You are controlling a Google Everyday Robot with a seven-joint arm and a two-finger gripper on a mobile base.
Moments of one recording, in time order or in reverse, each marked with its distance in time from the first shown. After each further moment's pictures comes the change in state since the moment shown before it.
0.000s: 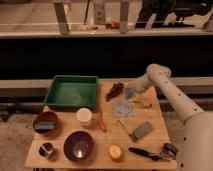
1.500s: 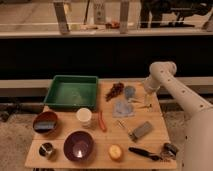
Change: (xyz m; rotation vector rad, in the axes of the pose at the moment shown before) arm 0.058 0.062 -0.046 -0.195 0.262 0.370
